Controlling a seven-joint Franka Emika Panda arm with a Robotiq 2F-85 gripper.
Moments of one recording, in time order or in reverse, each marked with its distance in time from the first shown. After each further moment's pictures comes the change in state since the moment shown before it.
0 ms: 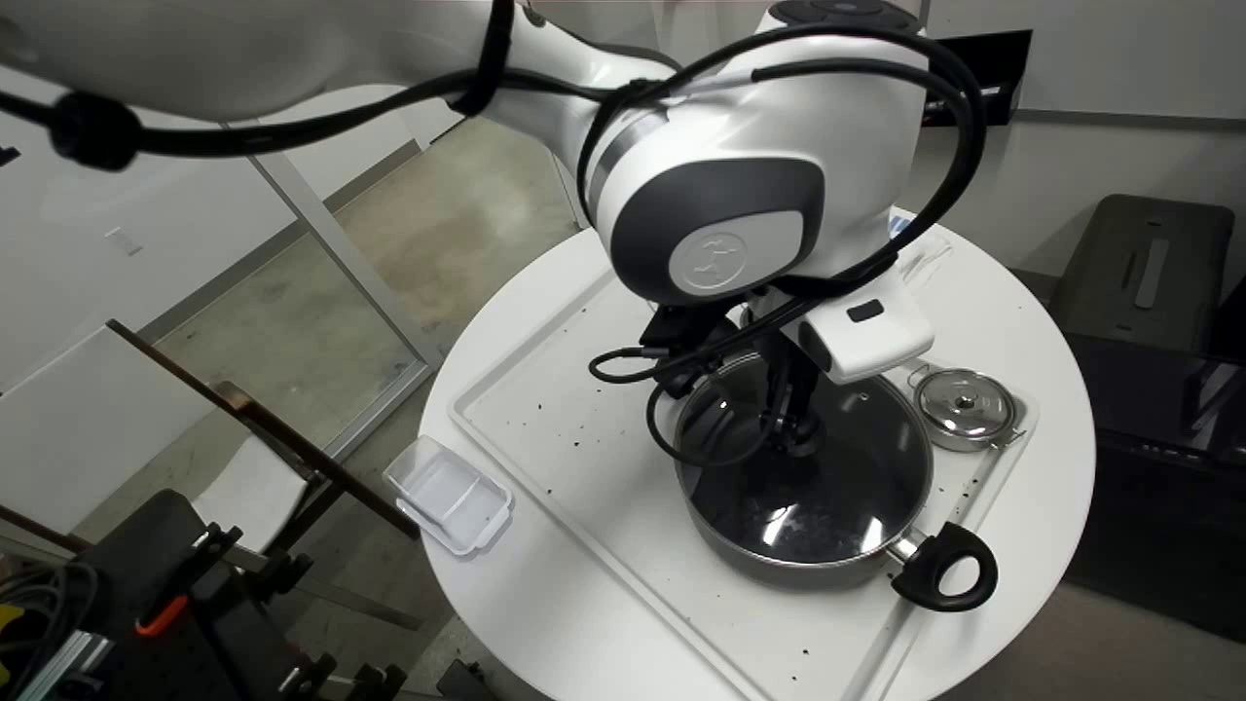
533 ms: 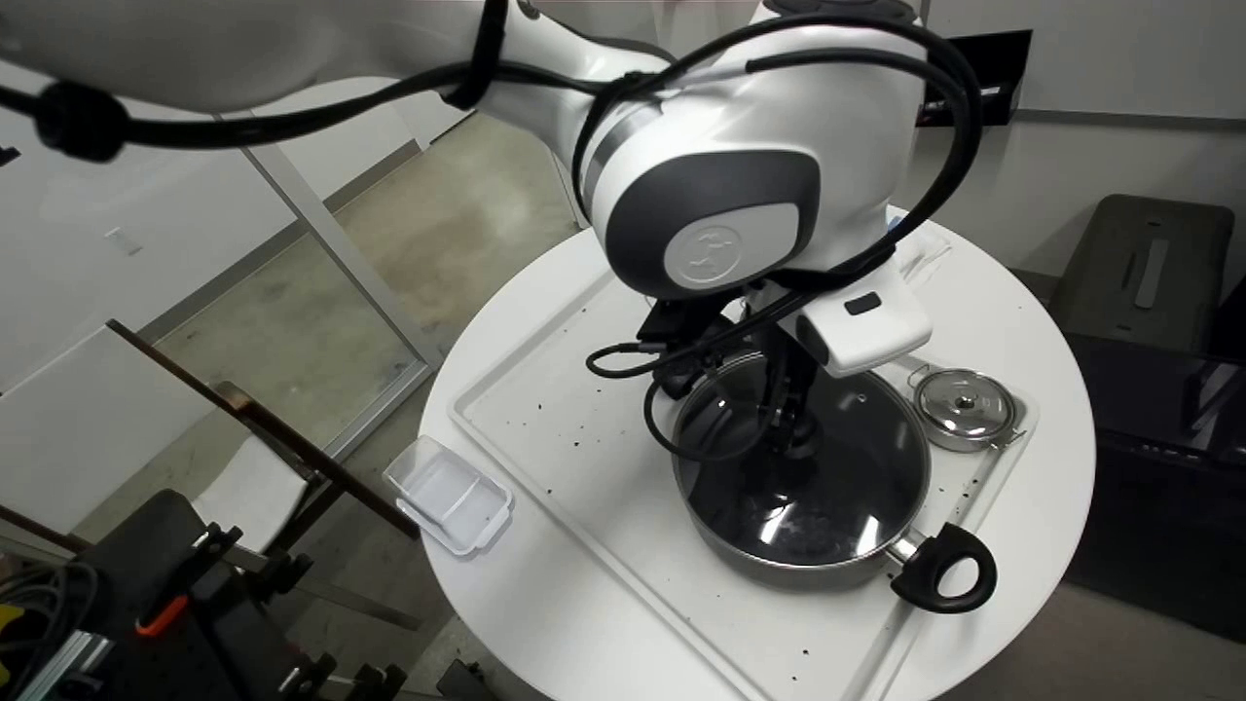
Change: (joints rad) arm 0.001 -0.012 0.004 -0.009 0.000 0.007 0.000
